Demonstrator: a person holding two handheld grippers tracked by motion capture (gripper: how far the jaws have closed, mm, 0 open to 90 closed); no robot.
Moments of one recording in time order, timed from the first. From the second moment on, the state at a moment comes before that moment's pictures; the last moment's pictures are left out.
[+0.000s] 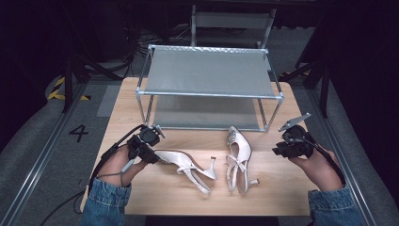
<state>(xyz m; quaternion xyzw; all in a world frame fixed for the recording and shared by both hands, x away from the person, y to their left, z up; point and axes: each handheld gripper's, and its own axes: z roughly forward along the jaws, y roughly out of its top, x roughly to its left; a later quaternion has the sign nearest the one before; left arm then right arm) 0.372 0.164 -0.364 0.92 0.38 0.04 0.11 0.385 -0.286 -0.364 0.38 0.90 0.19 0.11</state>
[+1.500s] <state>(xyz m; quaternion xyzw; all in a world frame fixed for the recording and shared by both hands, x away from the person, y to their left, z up) 0.363 0.094 -0.391 0.95 0.28 -0.04 0.10 0.383 -0.282 -0.375 0.38 0.90 0.20 0.09</state>
